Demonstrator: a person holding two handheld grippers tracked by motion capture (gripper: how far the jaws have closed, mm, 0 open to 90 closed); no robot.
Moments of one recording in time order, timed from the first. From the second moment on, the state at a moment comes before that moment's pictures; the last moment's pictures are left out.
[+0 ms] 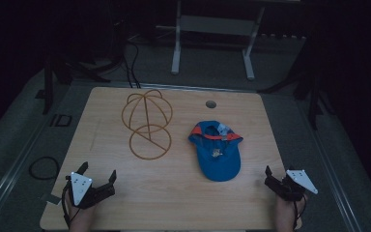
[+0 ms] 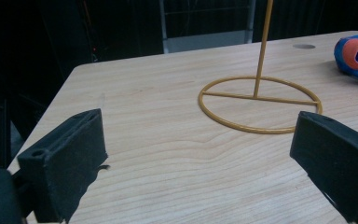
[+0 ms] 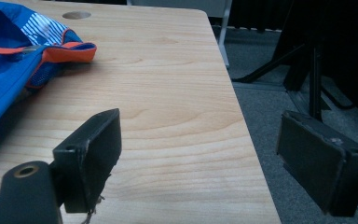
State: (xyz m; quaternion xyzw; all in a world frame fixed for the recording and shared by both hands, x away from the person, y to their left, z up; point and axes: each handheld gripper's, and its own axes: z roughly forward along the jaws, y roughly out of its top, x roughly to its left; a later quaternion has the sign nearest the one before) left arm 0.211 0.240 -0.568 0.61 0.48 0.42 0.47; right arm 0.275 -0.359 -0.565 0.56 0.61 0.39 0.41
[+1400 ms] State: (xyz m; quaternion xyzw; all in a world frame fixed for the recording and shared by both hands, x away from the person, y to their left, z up) left arm 0.209 0.225 -0.566 0.65 0.45 0.38 0.48; right arm 0.321 -0.313 -0.507 0.52 0.70 0.39 0.30
